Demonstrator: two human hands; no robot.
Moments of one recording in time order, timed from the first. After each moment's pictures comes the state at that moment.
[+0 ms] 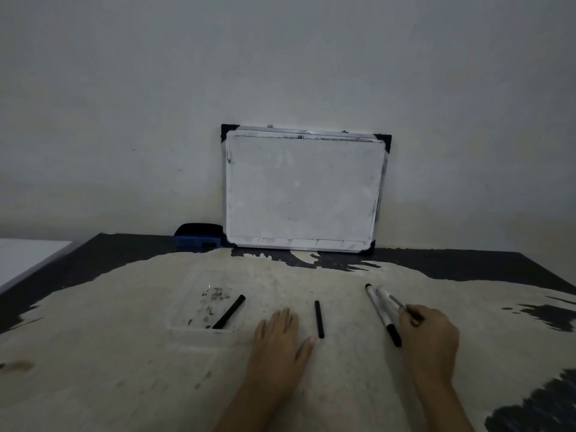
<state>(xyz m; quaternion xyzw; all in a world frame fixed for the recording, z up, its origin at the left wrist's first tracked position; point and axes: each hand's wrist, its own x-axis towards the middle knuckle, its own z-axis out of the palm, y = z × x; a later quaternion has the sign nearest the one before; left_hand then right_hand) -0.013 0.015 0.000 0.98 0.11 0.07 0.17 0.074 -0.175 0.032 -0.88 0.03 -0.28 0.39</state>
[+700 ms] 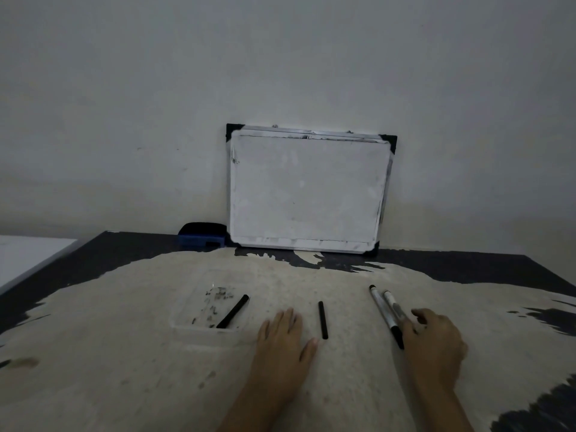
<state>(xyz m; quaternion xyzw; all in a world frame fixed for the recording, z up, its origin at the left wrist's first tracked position) -0.012 0.016 0.001 0.98 0.11 0.06 0.16 0.084 -0.176 0.014 -0.91 0.07 -0.28 0.31</state>
